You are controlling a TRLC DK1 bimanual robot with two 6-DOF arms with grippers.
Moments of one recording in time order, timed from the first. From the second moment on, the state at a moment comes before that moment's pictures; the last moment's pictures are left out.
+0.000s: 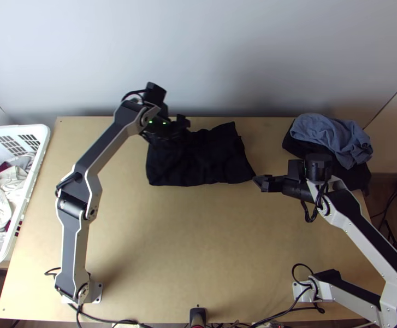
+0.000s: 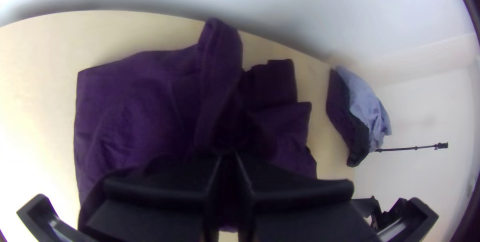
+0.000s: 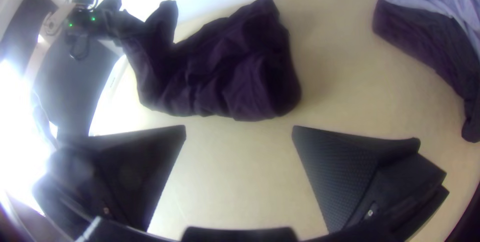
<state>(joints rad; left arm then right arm) -0.41 2.20 2.22 -0.94 0.31 -0.55 0.24 1.19 0.80 -0.34 -0.39 0.33</state>
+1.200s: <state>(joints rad) -0.68 2.39 2.28 -0.55 0.28 -0.61 0.21 1.14 0.68 -0.28 -0.40 0.32</state>
